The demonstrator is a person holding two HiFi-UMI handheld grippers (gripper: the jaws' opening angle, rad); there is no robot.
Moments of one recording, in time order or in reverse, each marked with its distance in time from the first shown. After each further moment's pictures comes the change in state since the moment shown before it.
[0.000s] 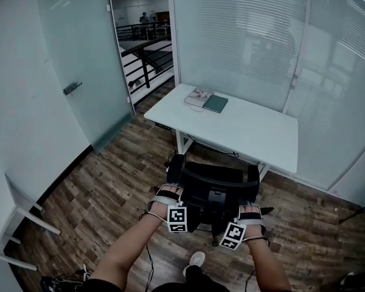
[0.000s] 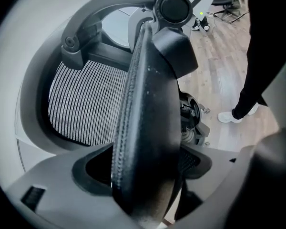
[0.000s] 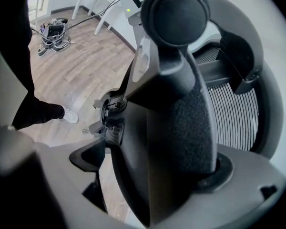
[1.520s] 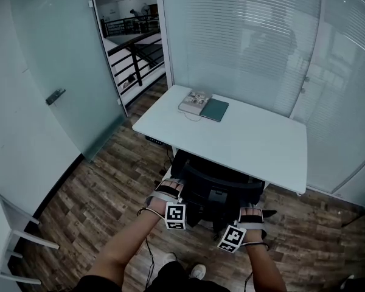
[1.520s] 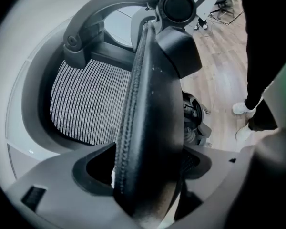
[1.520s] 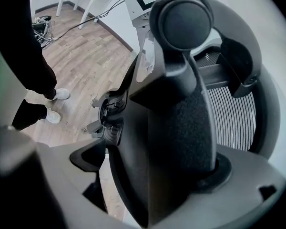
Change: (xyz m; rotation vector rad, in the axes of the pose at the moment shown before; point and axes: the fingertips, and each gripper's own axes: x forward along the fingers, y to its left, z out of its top) left arm 0.142 0.122 -0.035 0.057 -0.081 0.004; right arm 0.122 -0.115 0.008 0.038 0.071 -0.044
